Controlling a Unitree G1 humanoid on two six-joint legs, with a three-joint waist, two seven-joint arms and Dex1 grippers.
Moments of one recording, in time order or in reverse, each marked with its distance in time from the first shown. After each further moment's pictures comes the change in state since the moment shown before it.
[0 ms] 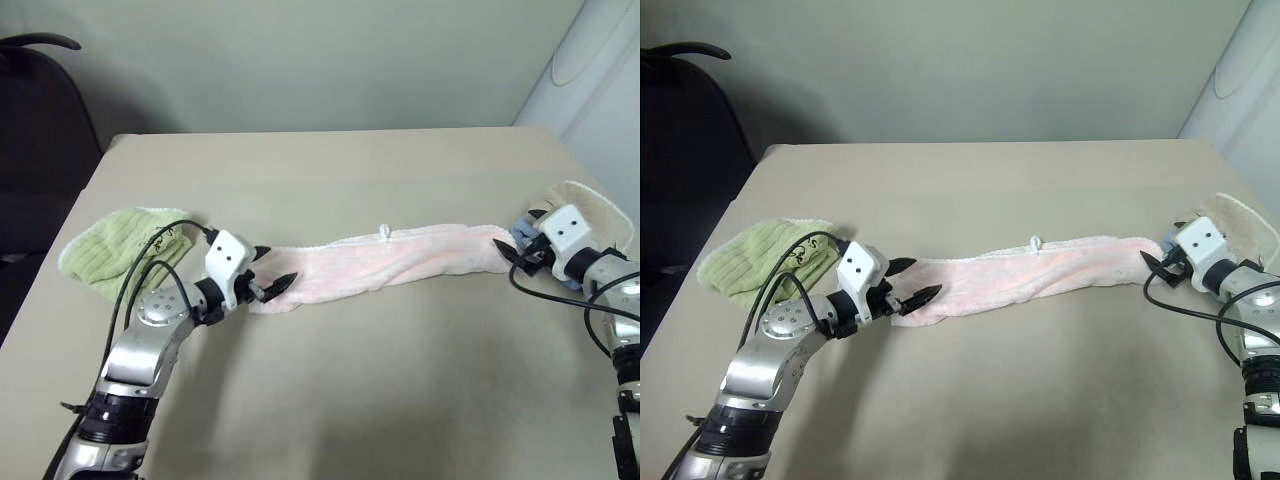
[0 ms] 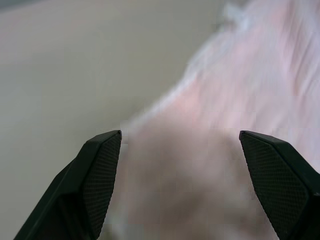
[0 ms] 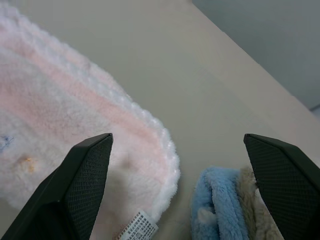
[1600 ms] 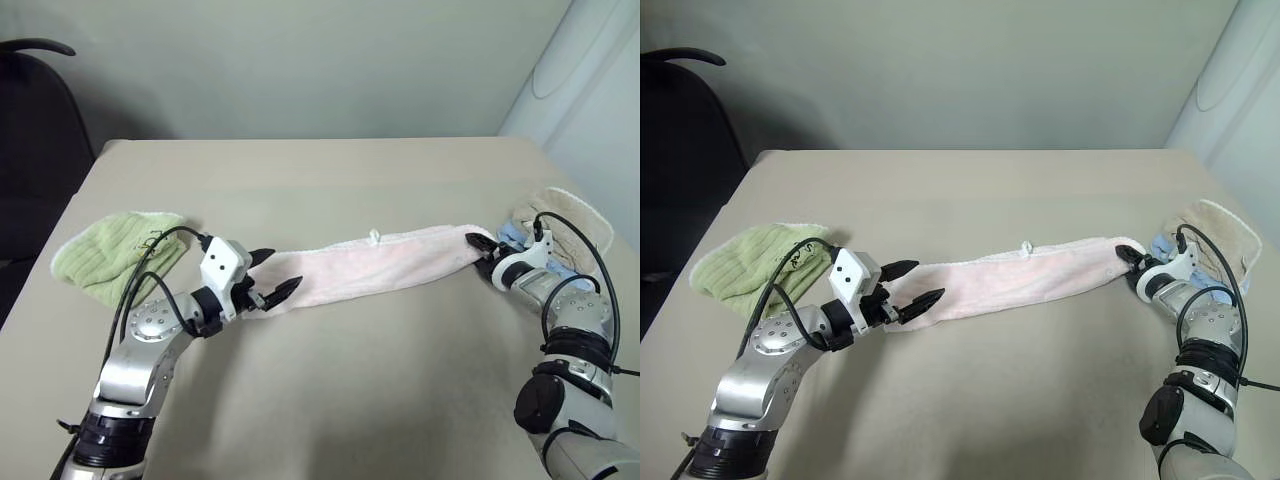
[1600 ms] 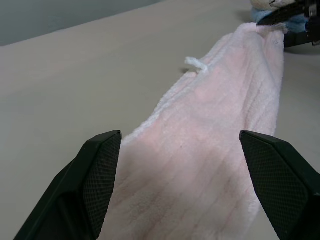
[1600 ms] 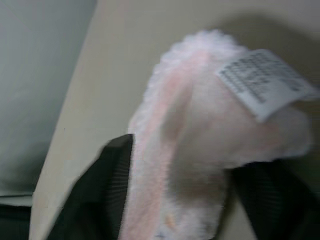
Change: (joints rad) left arm 0.075 -0.059 0.063 -0.160 -0.102 0.002 -0.002; right arm -0.179 0.436 -0.560 0.046 0.739 1.009 -0.715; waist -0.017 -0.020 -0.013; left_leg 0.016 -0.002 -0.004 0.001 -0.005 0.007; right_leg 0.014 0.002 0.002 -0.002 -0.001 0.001
